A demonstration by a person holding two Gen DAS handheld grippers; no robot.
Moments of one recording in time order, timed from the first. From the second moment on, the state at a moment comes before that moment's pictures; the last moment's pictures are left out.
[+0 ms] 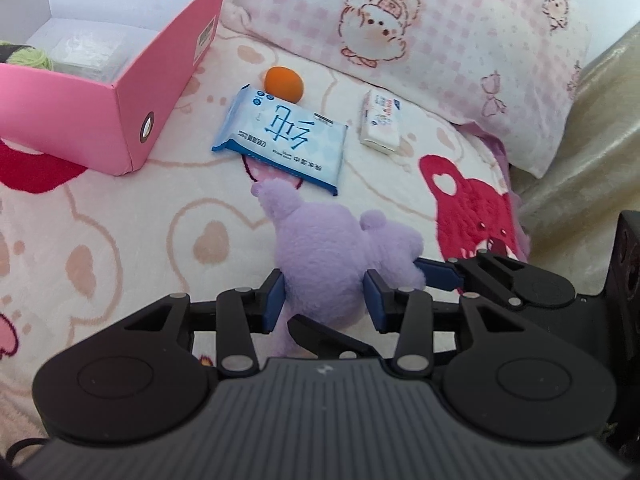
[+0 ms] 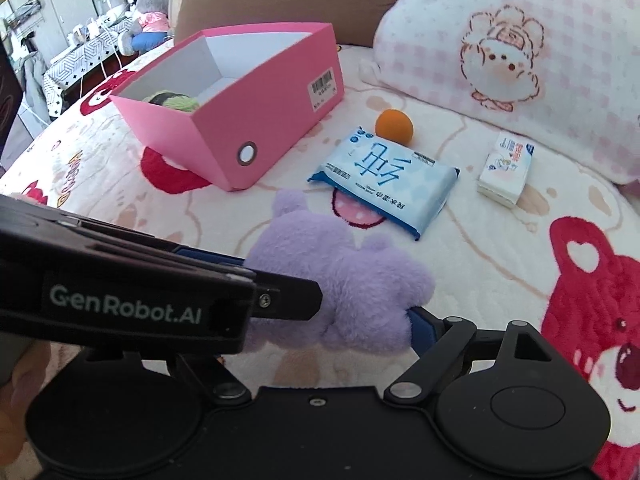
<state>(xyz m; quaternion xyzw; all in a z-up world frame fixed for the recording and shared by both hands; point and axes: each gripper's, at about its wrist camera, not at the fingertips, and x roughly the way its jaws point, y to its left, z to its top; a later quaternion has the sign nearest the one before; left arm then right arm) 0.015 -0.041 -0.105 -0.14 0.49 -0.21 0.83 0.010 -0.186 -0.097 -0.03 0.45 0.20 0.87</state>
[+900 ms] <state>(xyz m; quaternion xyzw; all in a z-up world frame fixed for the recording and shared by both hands) -0.037 0.017 -0.008 -0.12 0.49 -0.24 0.83 -0.047 -0.148 -0.004 -0.02 0.44 0.24 0.86</state>
